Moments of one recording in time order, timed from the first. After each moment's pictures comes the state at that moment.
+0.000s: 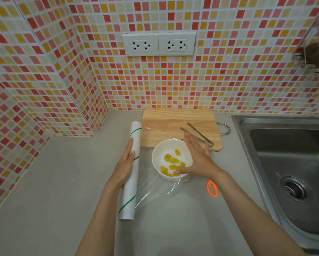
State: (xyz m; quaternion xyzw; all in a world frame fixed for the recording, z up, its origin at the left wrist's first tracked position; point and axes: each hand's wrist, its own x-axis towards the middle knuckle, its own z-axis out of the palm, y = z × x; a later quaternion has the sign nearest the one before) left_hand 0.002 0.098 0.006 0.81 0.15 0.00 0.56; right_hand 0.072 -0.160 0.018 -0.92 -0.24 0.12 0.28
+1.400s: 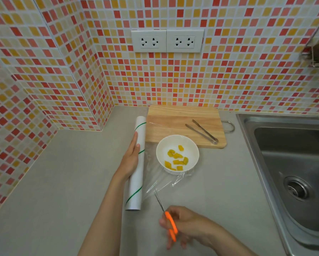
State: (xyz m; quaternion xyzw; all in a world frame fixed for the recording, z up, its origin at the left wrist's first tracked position) left_hand 0.003 0.101 0.000 0.80 0.15 0.02 0.58; right_hand -0.088 -0.130 0.031 -0.68 -0.08 0.52 0.51
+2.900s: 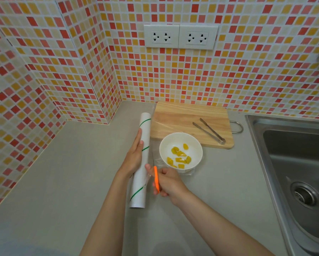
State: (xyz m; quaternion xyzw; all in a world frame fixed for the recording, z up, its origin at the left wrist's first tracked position) left_hand -0.009 0.099 0.007 0.78 0.16 0.04 0.61; right_hand -0.039 -0.050 0.026 -0.70 0.03 0.35 0.63
